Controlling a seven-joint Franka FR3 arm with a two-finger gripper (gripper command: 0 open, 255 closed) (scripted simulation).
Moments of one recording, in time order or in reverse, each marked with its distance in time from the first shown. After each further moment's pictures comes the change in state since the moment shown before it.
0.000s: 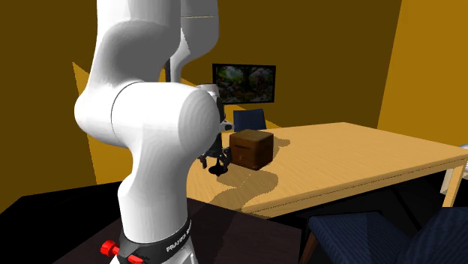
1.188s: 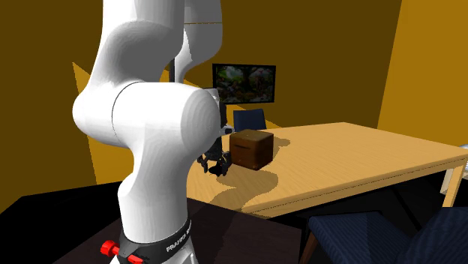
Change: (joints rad) arm 0.029 0.056 -0.048 0.016 -0.088 0.038 0.067
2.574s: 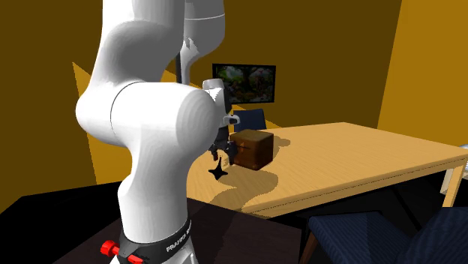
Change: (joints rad) arm -0.052 -0.008 0.046 0.159 0.023 -0.230 0.281
